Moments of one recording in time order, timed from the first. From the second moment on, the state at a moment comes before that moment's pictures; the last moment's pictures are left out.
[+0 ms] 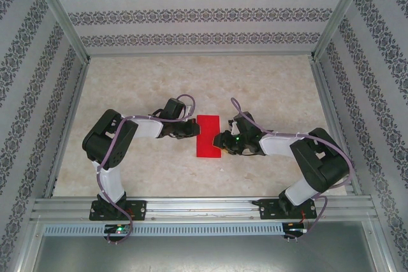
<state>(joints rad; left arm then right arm) -0.49 1.88 0.91 0.06 0.51 -0.64 0.52 1.57 0.58 0.08 -0.52 0.91</state>
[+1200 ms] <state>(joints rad) -0.49 1.81 0.91 -0.01 0.47 -0.59 0.43 1.76 0.73 0.08 -0.59 0.83</state>
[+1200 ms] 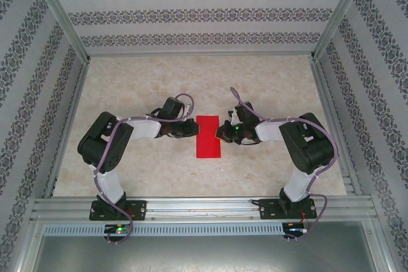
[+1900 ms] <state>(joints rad) -0.81 1.40 0.71 -0.08 0.23 -0.17 0.42 1.71 0.71 0.06 -0.62 0.89</state>
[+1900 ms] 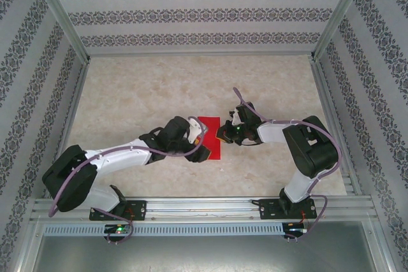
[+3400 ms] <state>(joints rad) -1.11 1.75 0.93 -0.12 -0.40 0.18 0.41 1.69 0.71 0.04 -0.62 0.89</state>
